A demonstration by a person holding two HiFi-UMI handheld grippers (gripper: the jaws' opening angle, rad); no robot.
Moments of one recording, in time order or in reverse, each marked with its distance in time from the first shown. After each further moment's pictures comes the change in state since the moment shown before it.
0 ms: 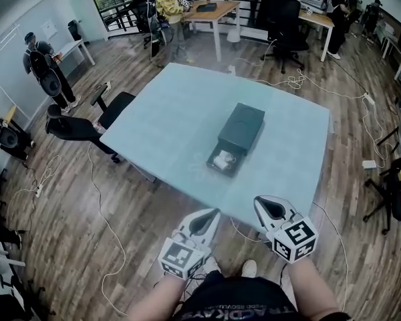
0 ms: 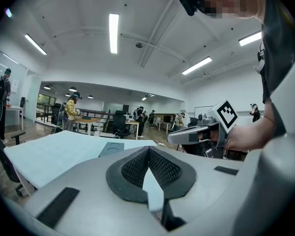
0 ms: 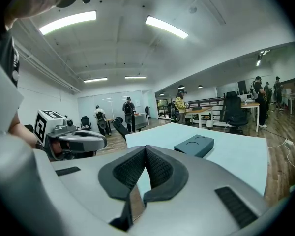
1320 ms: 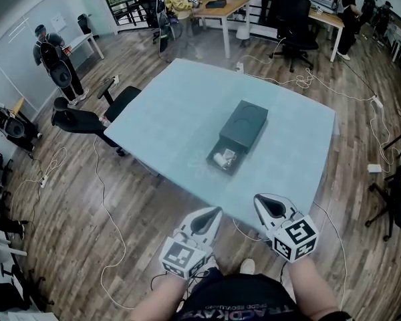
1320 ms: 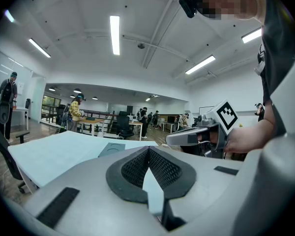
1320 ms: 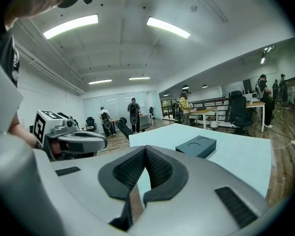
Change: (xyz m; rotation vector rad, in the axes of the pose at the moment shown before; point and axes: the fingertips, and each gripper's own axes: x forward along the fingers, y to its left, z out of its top) left arm 0.011 -0.017 0.004 -0.009 -0.010 0.057; right arm -0.008 -0.011 0.002 -0.007 -0.009 0.060
